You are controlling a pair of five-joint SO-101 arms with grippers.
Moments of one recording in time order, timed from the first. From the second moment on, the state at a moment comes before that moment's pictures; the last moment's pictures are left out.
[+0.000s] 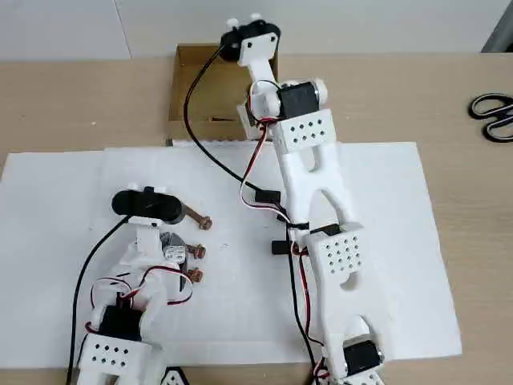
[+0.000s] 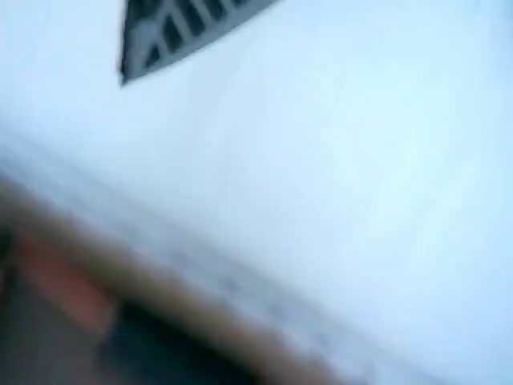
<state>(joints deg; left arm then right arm) 5.0 -79.3 88.0 49.0 7.3 -21.5 52.5 -81.2 97.0 3.6</state>
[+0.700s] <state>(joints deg) 5.0 -79.3 88.0 49.0 7.3 -19.6 24.4 -35.4 98.7 18.9</state>
